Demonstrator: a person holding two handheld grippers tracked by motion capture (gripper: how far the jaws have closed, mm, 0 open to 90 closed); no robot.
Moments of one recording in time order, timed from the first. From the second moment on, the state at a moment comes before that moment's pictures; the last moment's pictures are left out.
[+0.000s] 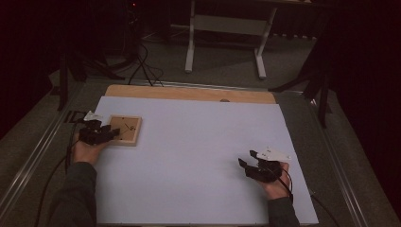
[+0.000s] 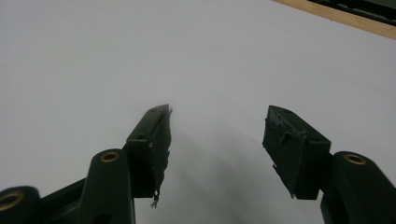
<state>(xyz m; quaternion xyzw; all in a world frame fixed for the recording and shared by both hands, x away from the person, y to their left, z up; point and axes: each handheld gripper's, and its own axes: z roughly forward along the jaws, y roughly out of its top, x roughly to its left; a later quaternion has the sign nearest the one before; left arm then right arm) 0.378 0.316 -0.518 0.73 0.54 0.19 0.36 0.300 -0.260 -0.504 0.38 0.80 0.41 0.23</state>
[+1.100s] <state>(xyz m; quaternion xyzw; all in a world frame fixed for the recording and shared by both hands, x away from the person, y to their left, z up) 0.372 0.331 -0.520 0.68 0.61 0.21 0.35 0.299 -0.261 -0.504 0.38 0.80 0.41 0.23</state>
